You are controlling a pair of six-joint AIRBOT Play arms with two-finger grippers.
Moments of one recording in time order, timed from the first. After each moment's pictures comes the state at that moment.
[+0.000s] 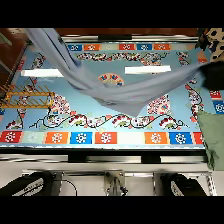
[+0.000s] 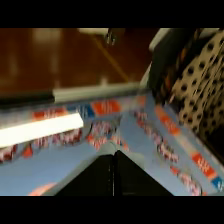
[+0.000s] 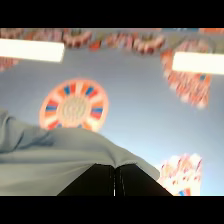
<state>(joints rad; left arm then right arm) 0.01 -1.16 1.99 0.78 -1.01 -1.34 0.04 -0.75 1.51 -1.34 1.20 1.46</state>
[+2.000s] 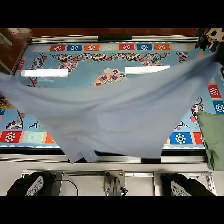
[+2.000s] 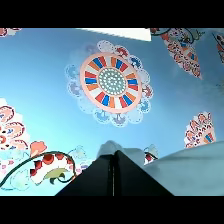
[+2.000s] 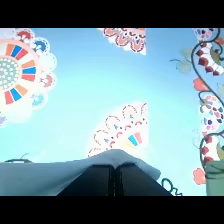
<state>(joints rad) 0.17 -0.82 1.56 1.06 -1.39 -1.63 0.04 -1.20 1.98 -1.60 1.57 1.55</state>
